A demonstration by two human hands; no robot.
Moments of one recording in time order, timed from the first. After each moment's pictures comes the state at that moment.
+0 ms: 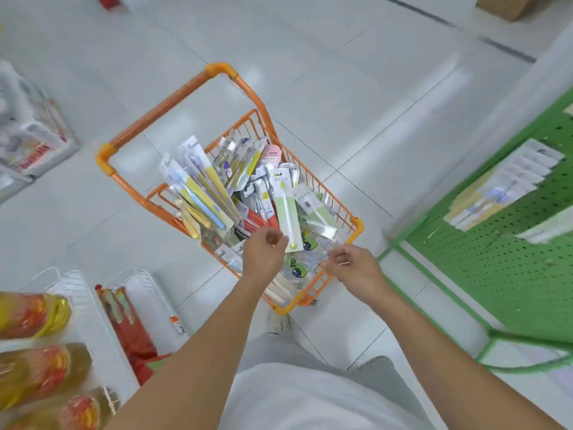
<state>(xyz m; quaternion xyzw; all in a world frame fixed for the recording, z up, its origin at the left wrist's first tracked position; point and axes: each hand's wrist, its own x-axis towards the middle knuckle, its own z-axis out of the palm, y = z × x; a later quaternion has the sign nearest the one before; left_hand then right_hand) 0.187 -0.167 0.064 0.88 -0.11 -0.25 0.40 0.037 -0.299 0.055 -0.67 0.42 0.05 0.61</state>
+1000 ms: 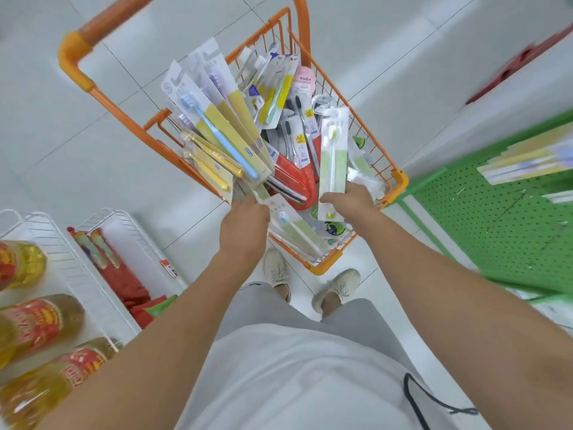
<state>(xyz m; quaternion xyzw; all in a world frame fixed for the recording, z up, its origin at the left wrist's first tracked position) 0.269 -0.061 0.022 0.91 -0.35 -0.20 0.01 0.173 -0.259 -0.005 -0.62 0.55 0.09 0.56</state>
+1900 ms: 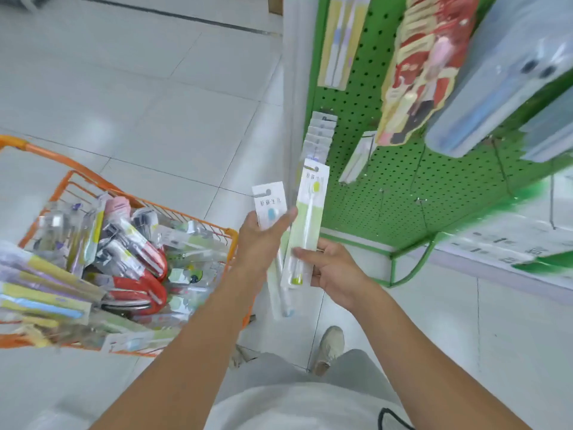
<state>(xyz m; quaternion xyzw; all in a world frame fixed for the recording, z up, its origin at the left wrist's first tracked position) 0.030 -0.328 0.133 0.69 -0.16 -0.51 0.48 -0.118 -0.349 0.103 -0.35 0.48 -0.19 0.78</state>
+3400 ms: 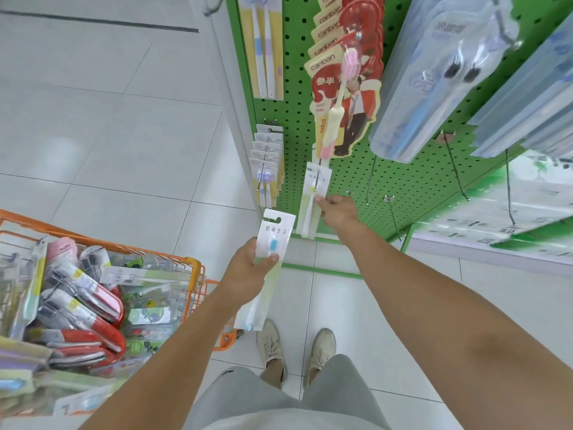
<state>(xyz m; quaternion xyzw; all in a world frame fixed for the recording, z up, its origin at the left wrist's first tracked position) 0.000 -0.373 0.081 0.70 -0.43 -0.49 0.28 -0.179 -0.532 0.030 -0.42 0.70 -0.21 0.53</state>
